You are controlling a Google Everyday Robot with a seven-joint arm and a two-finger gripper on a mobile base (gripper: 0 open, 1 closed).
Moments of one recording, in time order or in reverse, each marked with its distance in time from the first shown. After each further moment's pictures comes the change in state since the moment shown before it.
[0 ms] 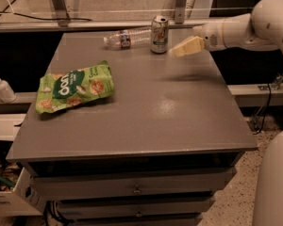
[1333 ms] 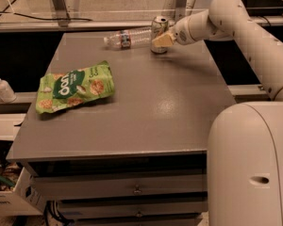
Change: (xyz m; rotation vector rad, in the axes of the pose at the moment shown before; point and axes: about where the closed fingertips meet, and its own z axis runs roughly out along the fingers) arm -0.009 -0.040 0.082 0.141 0.112 -0.049
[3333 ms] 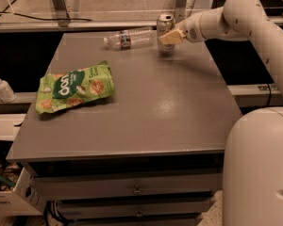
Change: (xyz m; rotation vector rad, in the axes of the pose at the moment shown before) arm -0.006 -0.007 -0.035 0.024 -0.059 -0.045
